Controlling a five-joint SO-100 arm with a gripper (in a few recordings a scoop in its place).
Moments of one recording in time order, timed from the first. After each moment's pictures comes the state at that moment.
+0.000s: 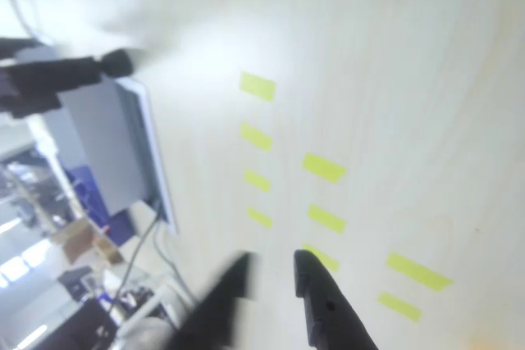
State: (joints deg) arm -4.1 149.9 126.5 74.7 -1.3
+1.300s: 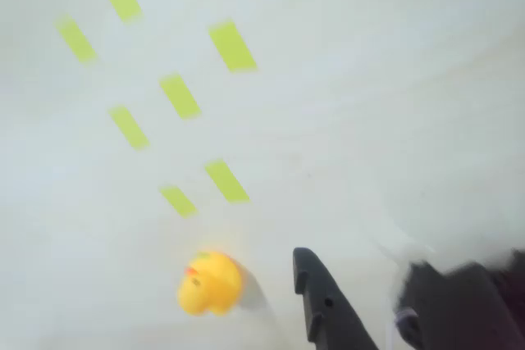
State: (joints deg) arm -26.2 133.2 114.5 90.0 -40.9
